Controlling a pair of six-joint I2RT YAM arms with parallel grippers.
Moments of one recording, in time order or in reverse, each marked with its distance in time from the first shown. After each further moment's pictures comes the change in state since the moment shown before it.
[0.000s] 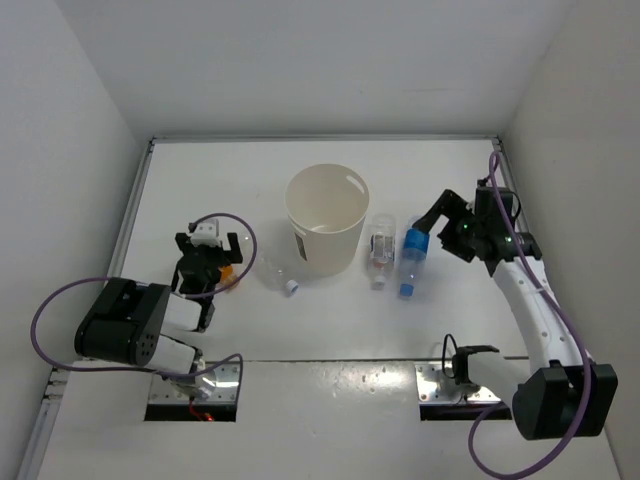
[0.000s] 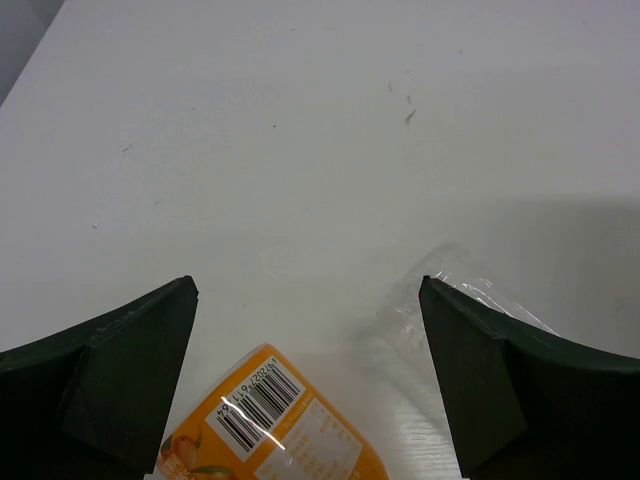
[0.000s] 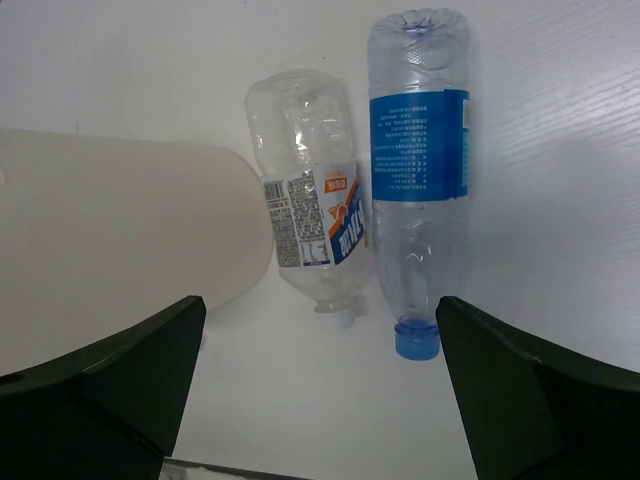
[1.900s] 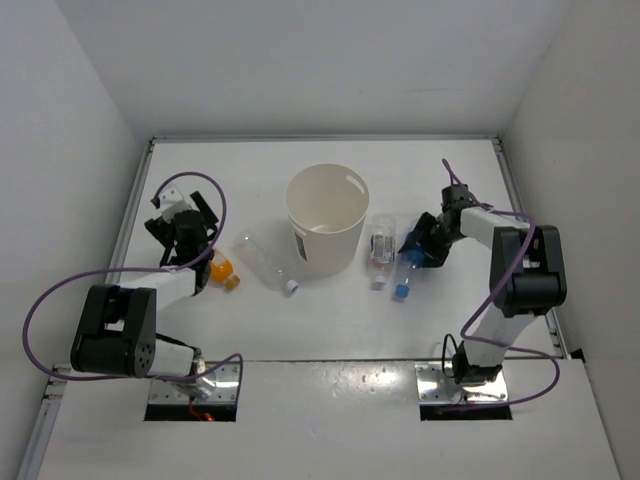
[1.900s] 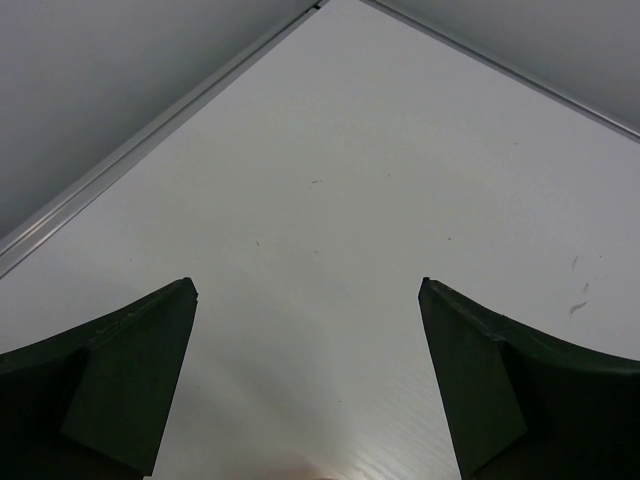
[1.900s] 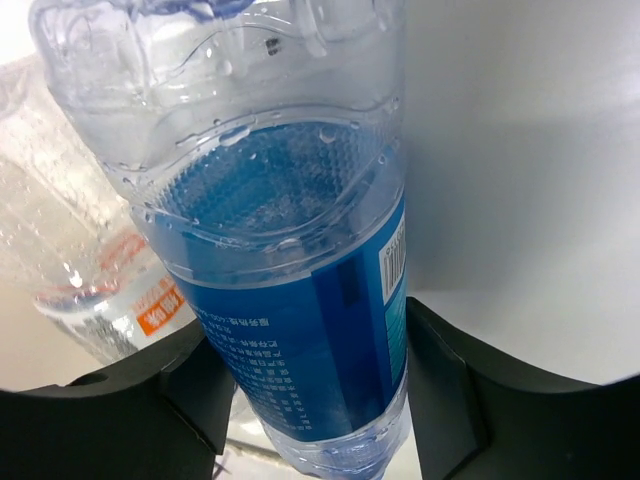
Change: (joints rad) left arm 0.068 -0.069 0.343 -0.529 -0.485 -0.293; right arm -0.022 0.699 0.101 0.078 -0.131 -0.019
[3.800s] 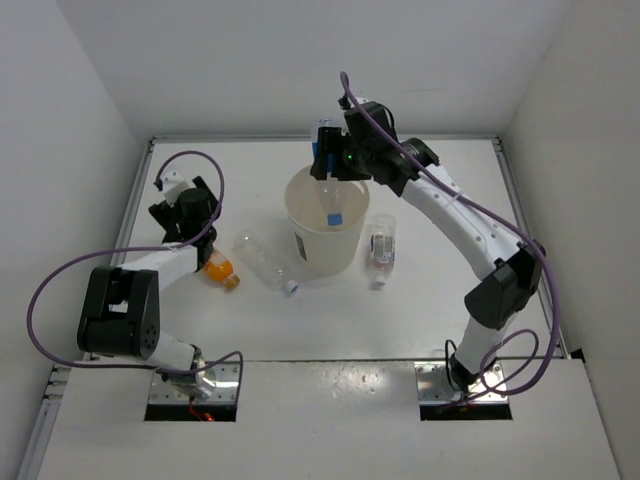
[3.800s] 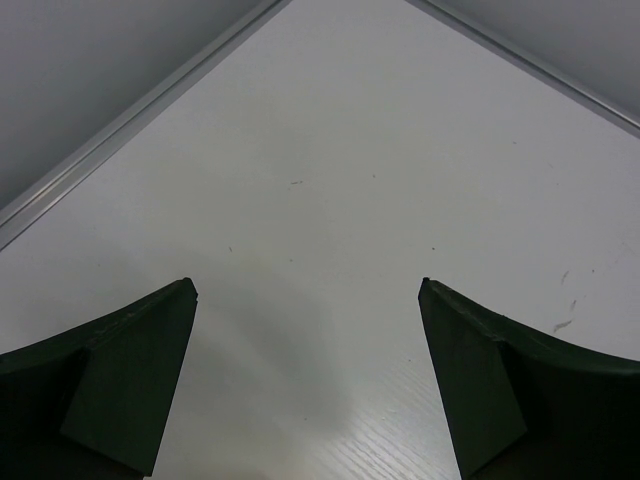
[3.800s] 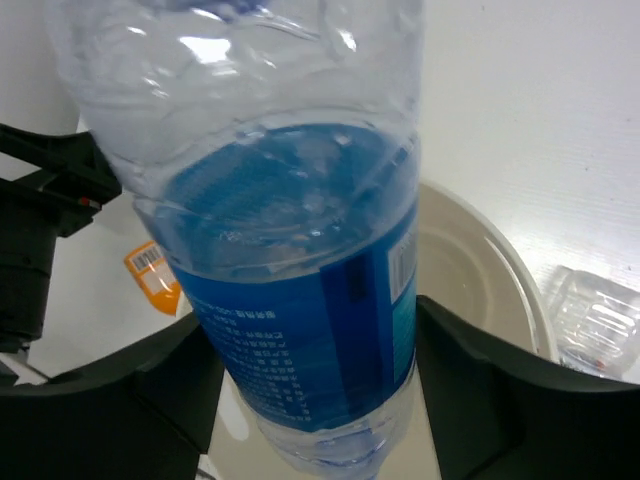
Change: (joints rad) left arm 0.000 0.101 0.208 -0.233 -0.007 -0.080; right arm 0.613 0.002 0.873 -0.193 0.356 -0.148
